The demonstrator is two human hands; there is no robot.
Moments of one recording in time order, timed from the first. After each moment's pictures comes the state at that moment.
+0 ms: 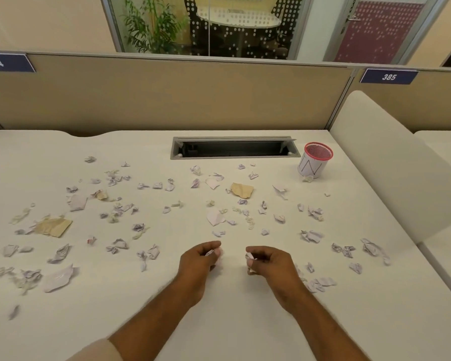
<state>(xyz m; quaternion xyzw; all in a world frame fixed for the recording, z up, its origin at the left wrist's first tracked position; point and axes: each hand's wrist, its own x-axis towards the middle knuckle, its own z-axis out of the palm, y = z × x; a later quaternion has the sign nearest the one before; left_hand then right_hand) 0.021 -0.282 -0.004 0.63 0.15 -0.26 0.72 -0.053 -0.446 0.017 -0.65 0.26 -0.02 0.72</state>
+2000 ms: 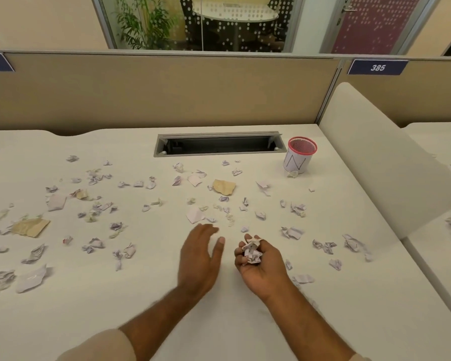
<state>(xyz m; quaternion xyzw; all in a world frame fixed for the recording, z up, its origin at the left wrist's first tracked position) 0.007 -0.335 -0.017 0.89 -0.19 0.08 0.41 -0.040 -0.471 0.025 -0.11 0.37 0.01 0.92</state>
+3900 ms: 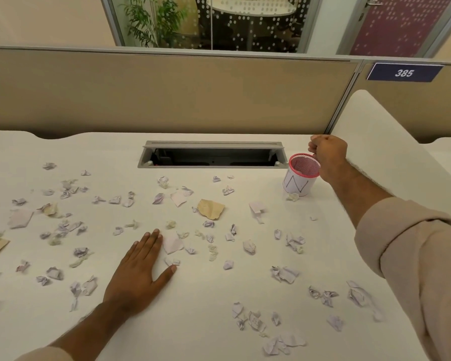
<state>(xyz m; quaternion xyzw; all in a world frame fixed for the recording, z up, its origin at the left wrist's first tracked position) 0.094 -0.278 -0.060 0.97 -0.22 0.00 0.13 0.202 -0.754 0.094 -0.67 0.33 -0.26 0.62</state>
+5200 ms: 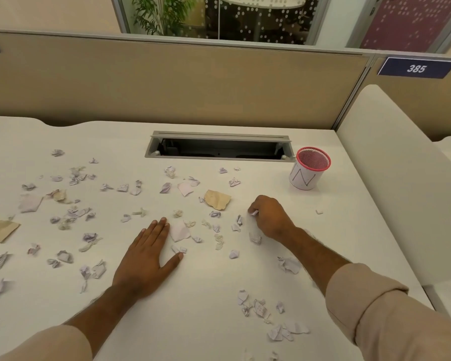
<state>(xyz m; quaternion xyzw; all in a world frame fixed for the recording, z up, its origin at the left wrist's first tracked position) 0.094 -0.277 -0.061 0.97 -0.21 0.00 0.13 0.120 -0.620 -0.018 -0.97 0.02 0.03 0.25</state>
